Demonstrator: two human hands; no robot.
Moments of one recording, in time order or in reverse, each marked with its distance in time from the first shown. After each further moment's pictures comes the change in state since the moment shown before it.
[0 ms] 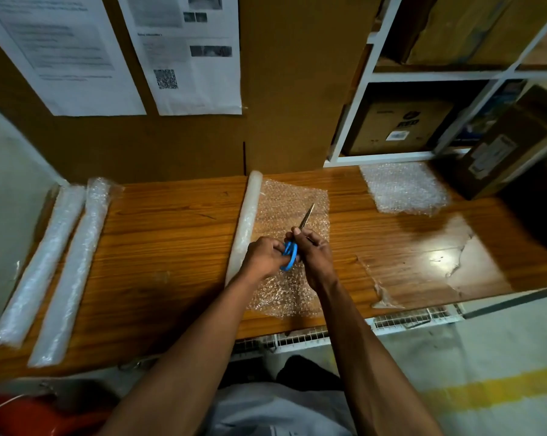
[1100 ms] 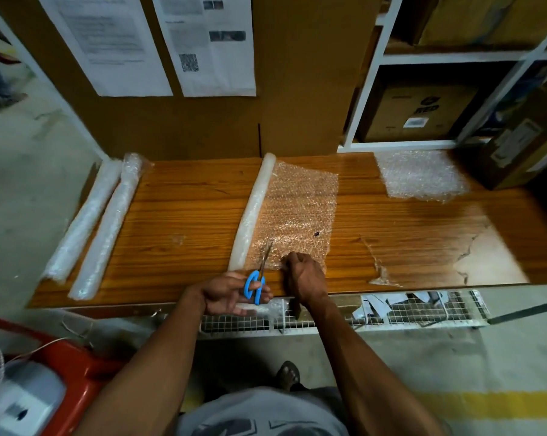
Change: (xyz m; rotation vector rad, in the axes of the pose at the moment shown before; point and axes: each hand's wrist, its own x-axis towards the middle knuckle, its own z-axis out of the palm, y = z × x) left_hand -0.126 -0.110 -0.018 -0.703 -0.610 -0.322; right_hand -0.087 0.055 -0.043 -1.588 -0.290 -0.333
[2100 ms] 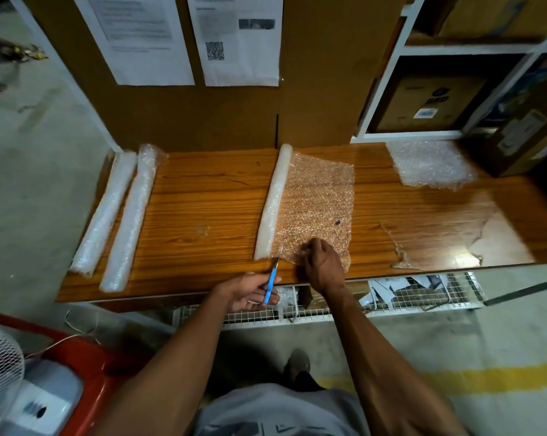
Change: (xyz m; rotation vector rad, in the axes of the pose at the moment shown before) left_hand -0.031 -0.020 -0.013 0.135 0.296 -0.094; right_hand -0.004 -0.038 0.023 0.152 0.181 0.155
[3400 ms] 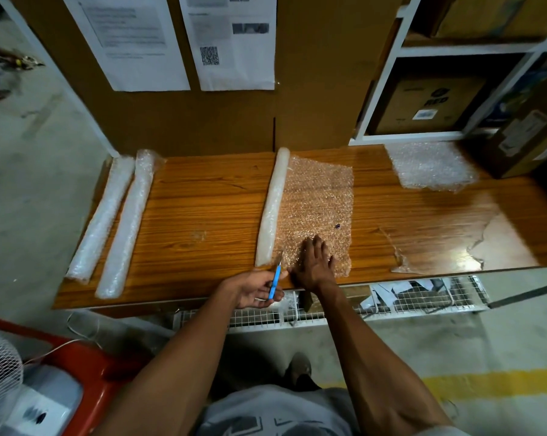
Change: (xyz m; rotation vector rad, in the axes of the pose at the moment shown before) left_hand 0.020 0.024 0.015 -0.012 0.020 -0.034; right_hand 0.019 -0.001 0.010 -0.052 -0.360 0.180
